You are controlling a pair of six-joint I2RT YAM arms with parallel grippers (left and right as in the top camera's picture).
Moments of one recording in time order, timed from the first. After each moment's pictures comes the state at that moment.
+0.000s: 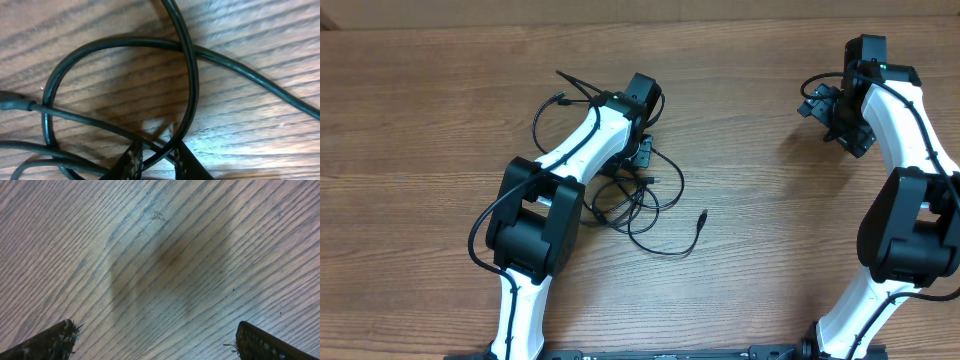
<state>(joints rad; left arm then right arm) -0.46 2.20 1.66 -0.90 -0.11 -0.31 -0.15 2.03 1.65 -0.96 0.09 0.59</state>
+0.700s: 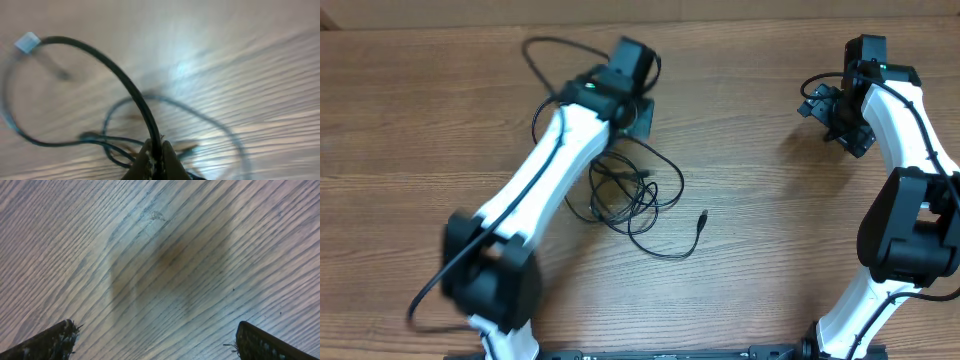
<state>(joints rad) -0.46 1.89 1.71 -0.87 -0.11 -0.26 -0.15 2.03 1.65 -0.96 0.09 0.59</state>
